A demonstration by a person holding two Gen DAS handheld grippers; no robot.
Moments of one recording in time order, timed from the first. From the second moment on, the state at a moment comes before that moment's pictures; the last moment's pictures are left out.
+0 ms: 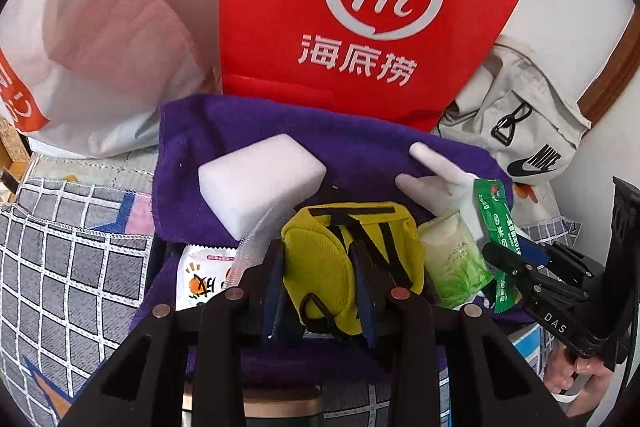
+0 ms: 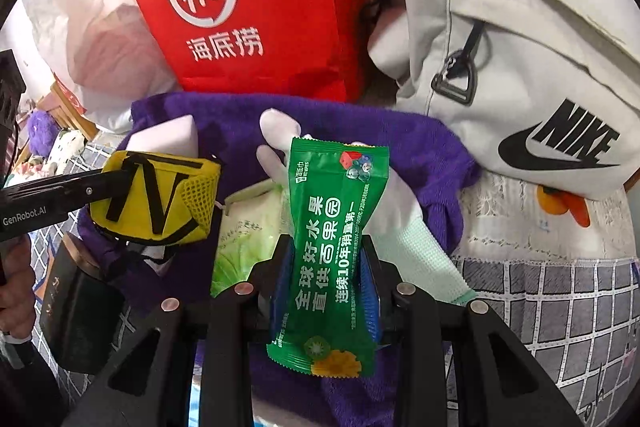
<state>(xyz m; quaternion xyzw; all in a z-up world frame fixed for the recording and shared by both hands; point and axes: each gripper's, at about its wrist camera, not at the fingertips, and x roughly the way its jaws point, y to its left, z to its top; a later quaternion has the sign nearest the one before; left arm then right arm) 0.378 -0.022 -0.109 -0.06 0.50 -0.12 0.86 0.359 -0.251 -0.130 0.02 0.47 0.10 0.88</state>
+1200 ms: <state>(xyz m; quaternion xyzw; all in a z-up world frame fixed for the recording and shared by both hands) 0.321 -0.022 -0.068 0.01 0.47 -0.08 0.88 0.302 -0.254 -0.076 0.05 0.44 0.08 0.89</state>
